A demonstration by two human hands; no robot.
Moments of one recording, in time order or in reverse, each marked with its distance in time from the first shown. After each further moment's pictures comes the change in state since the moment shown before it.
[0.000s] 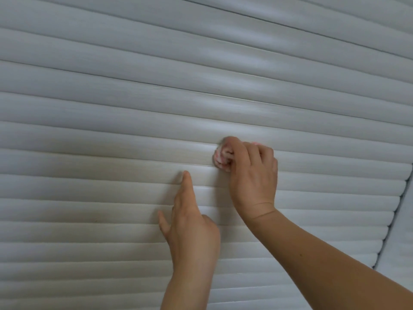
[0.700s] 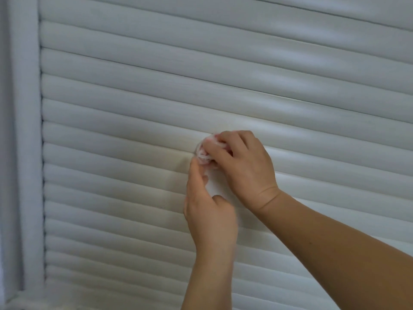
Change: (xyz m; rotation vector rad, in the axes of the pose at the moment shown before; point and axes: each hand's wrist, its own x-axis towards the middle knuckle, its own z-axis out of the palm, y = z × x) left_hand 0.033 -0.029 -0.049 -0.496 0.347 -0.081; right_hand 0.026 -0.099 0.035 0.161 -0.036 -0.570
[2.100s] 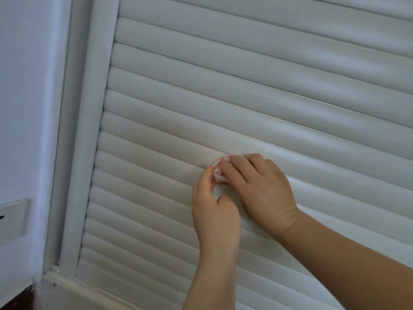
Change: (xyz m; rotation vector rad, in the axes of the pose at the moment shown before) left_hand 0.034 -0.011 -0.047 -0.225 0.087 -0.071; right_hand 0.008 -0.048 0.022 -0.037 -0.041 -0.214
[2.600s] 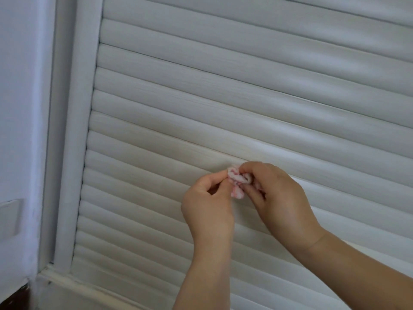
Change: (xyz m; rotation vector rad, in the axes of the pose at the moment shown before) left_hand -0.009 0.004 0.009 -0.076 -0.013 -0.111; right_hand -0.028 0.010 -0.043 0.569 -0.069 0.415
